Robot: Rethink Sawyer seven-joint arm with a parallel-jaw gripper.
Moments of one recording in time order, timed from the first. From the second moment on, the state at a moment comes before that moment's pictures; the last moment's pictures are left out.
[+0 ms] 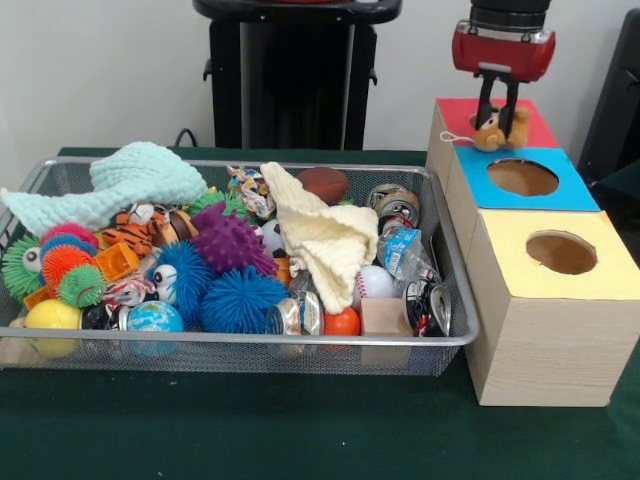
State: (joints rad) arm 0.20 -0.81 -0.13 2.10 0.40 0.16 2.01
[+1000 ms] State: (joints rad) arm 0.23 -0.83 -0.11 2.15 0.40 0.15 2.01
